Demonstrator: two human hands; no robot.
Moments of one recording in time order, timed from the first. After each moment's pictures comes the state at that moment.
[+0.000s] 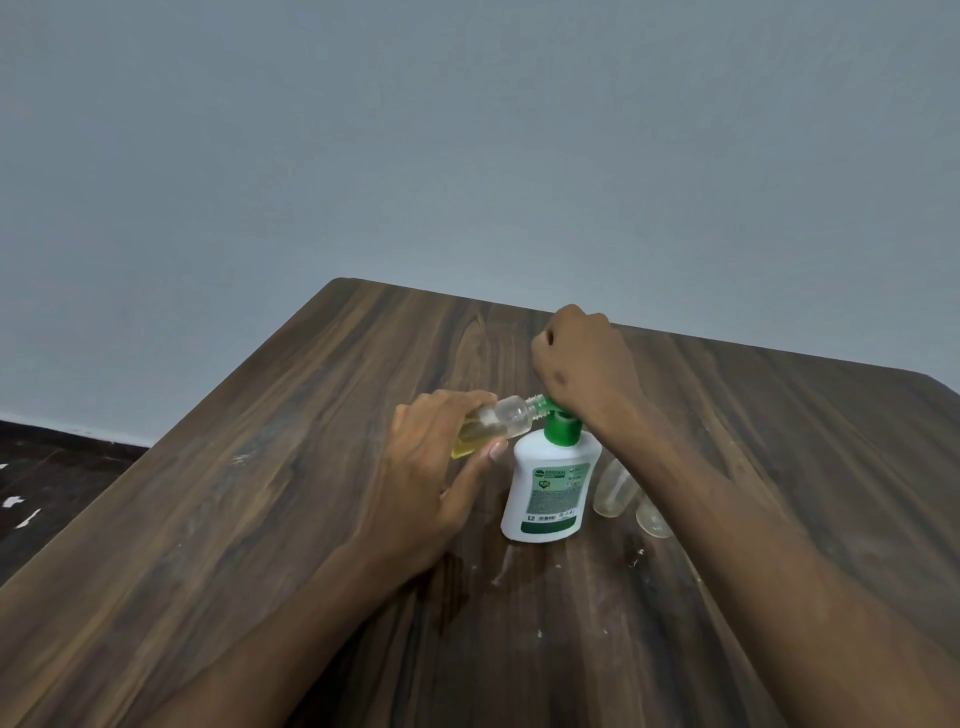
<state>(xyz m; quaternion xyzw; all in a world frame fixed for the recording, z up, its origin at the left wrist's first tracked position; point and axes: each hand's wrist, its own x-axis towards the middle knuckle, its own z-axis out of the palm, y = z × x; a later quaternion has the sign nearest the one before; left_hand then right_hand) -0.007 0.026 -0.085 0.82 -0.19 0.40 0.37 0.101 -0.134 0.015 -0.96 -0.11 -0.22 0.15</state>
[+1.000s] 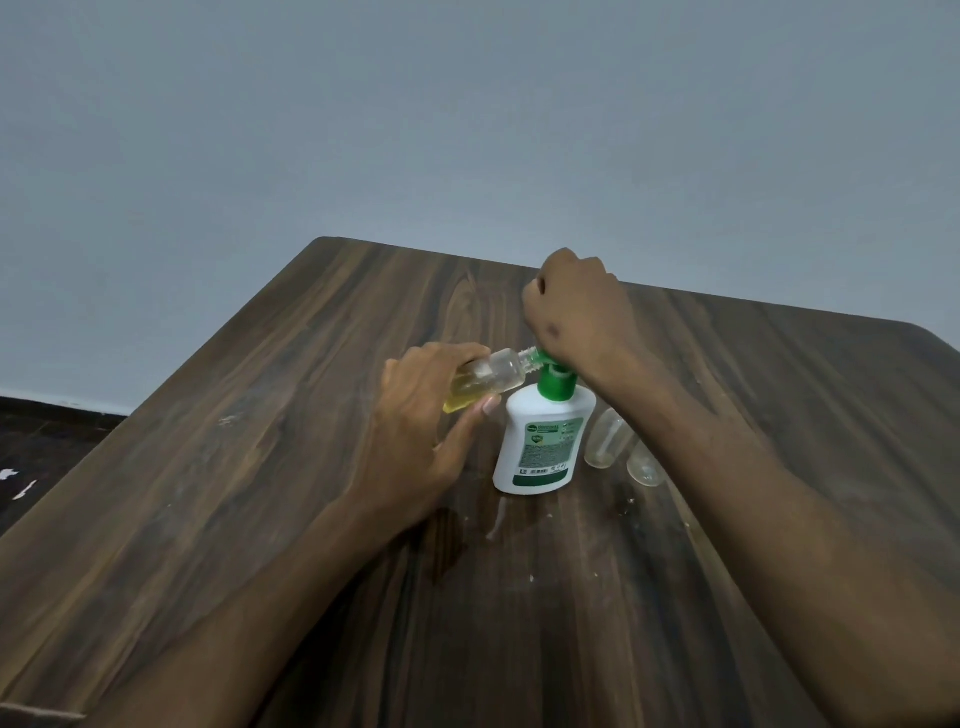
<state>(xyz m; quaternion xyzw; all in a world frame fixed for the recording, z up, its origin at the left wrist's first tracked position) -0.005 0.025 -0.088 0.82 -0.20 0.40 0.35 0.093 -0.135 0.018 -0.96 -0.11 -0.22 0.16</state>
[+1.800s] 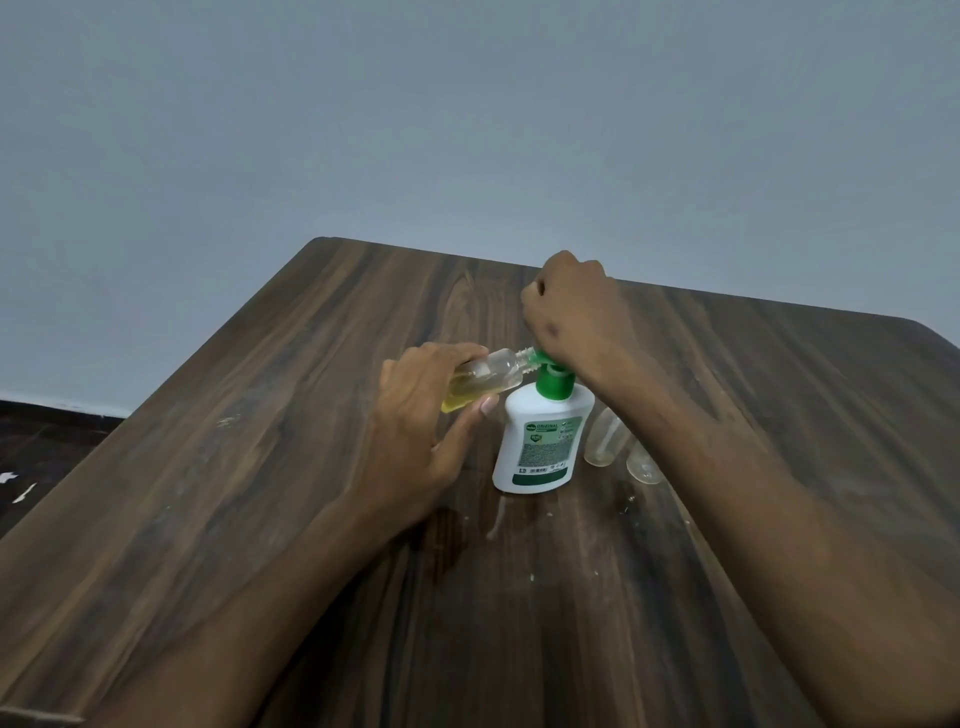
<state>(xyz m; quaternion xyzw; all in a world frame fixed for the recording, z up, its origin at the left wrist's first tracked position) -0.007 0.024 -0.086 0.83 -0.20 0.39 0.36 0.093 -0.136 0.016 -0.95 -0.10 -0.22 0.18</state>
